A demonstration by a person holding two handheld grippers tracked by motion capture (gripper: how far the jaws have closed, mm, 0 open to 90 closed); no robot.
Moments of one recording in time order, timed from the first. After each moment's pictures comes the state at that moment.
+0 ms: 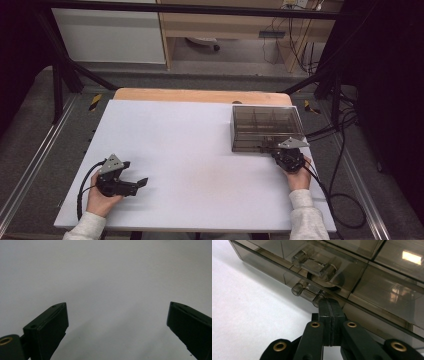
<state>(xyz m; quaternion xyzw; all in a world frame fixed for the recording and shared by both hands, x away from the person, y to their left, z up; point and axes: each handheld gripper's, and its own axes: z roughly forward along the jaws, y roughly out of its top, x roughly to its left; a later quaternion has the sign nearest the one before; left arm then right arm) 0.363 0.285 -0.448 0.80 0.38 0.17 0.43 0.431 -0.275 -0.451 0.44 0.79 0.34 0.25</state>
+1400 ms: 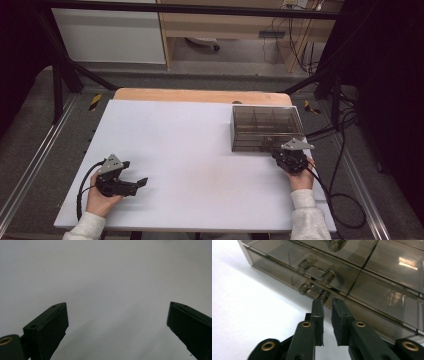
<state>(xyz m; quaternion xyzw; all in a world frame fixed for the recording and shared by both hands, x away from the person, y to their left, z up) 0.362 0.285 -0.447 0.80 0.38 0.17 0.43 0.418 -0.278 -0.440 0.44 0.78 0.36 0.26</state>
